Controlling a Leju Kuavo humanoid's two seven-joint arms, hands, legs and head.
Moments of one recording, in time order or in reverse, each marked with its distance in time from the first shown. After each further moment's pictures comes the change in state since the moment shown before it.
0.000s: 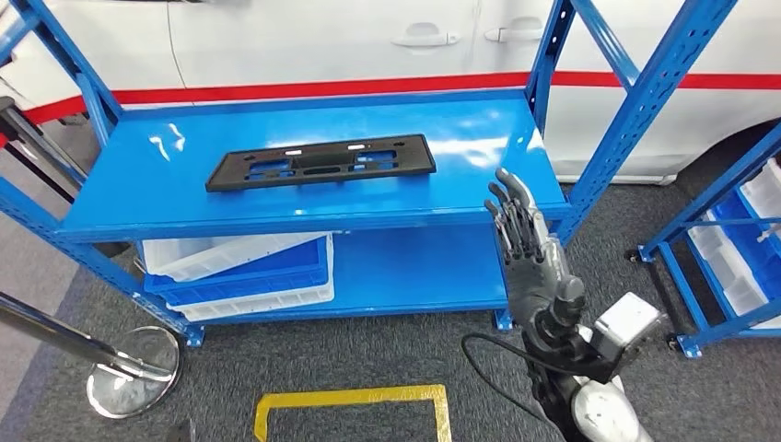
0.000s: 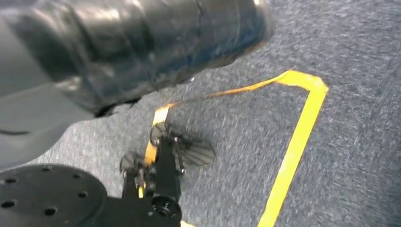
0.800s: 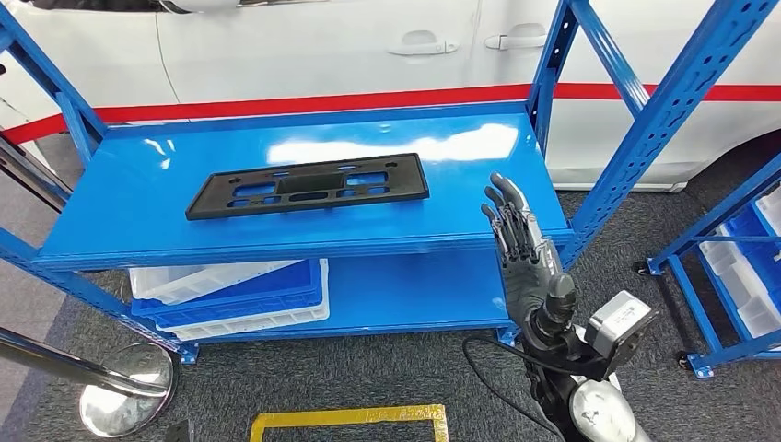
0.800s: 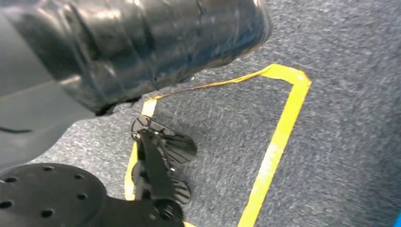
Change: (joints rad) left arm -0.007 -0.007 -0.005 0.000 0.002 -0.001 0.008; right arm 0.004 -0.004 -0.001 0.022 -0.001 0.011 0.007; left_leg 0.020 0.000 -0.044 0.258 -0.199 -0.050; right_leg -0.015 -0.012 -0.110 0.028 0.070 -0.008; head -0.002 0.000
